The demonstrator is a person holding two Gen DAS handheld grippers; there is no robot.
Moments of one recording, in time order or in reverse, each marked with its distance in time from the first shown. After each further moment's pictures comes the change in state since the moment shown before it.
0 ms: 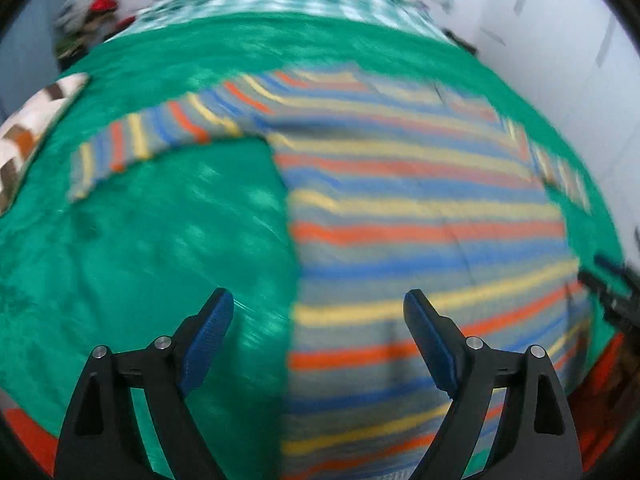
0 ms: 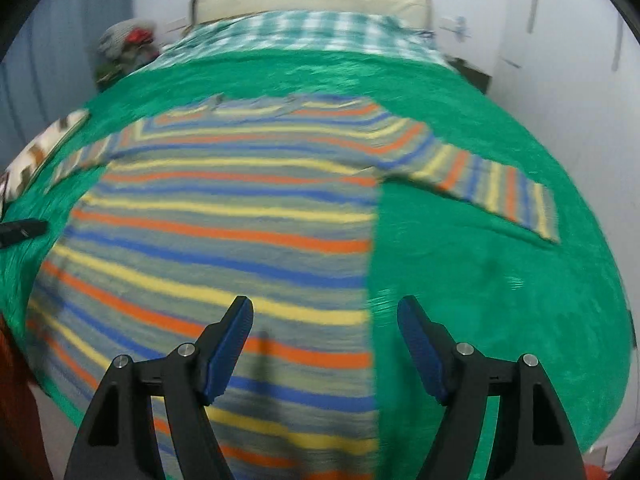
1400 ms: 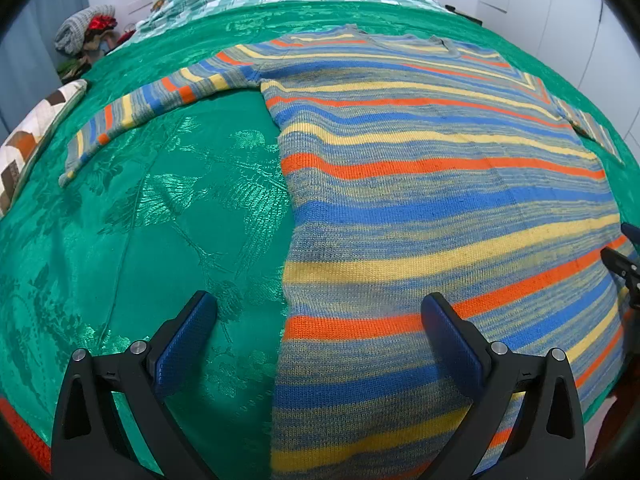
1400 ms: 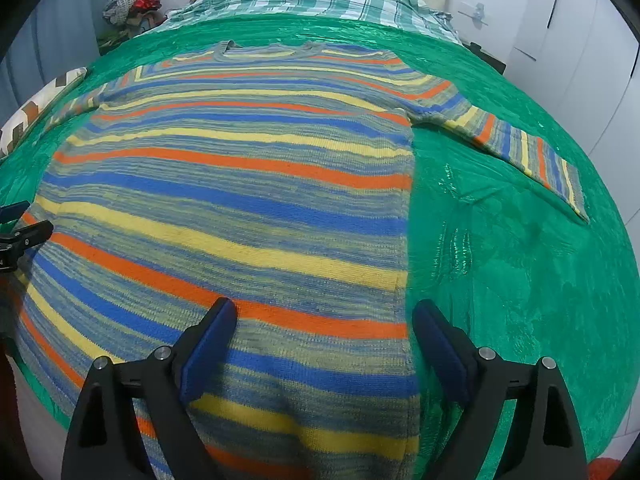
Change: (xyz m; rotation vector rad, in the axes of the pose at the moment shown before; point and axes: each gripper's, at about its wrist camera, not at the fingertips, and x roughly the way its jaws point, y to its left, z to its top) left arm 0.035 -0.005 -0.025 0.054 -0.003 0.093; right arm 0.041 0.011 -0.028 -0.045 0.083 -0.034
